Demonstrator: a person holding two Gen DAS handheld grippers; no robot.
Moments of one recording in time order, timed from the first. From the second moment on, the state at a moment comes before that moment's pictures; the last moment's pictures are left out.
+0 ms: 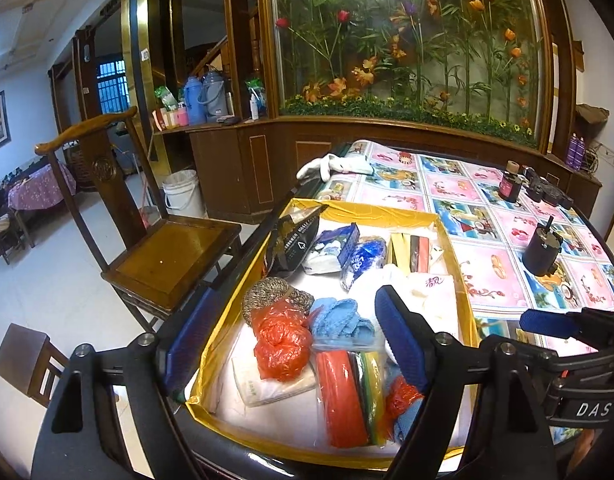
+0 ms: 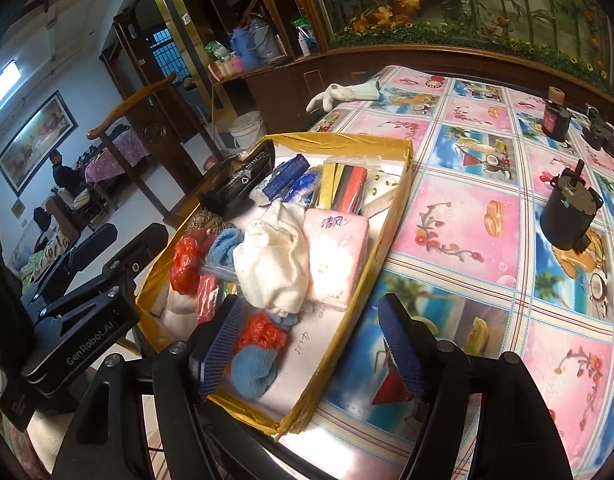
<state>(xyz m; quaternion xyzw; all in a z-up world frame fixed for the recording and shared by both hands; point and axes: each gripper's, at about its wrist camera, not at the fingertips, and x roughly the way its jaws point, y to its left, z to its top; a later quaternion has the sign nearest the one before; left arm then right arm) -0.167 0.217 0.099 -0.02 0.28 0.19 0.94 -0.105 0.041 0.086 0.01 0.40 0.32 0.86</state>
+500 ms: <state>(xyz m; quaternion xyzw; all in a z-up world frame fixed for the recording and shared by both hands) -0.174 0.189 0.114 0.00 0.25 0.22 0.94 -0.121 0.019 0.088 0.01 0.37 0.32 0.87</state>
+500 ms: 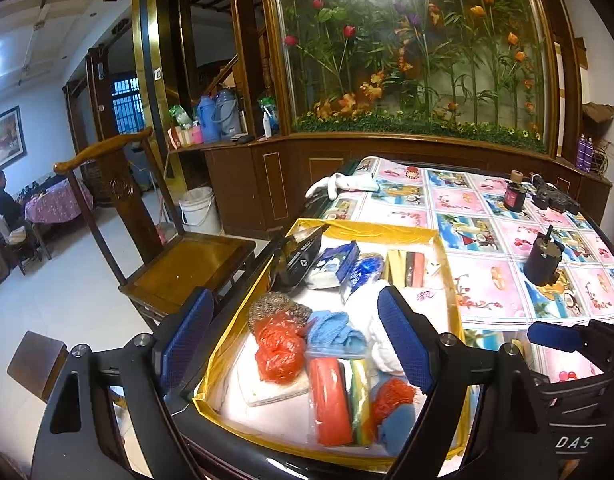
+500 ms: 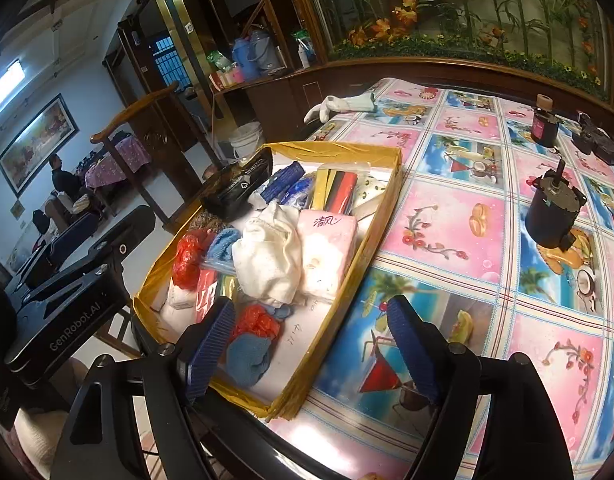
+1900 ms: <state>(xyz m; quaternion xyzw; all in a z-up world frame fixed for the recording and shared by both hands) -0.177 0.178 0.112 -0.09 0.23 0.20 0.95 -0.142 0.005 0.076 -0.07 0.31 0.30 0.90</state>
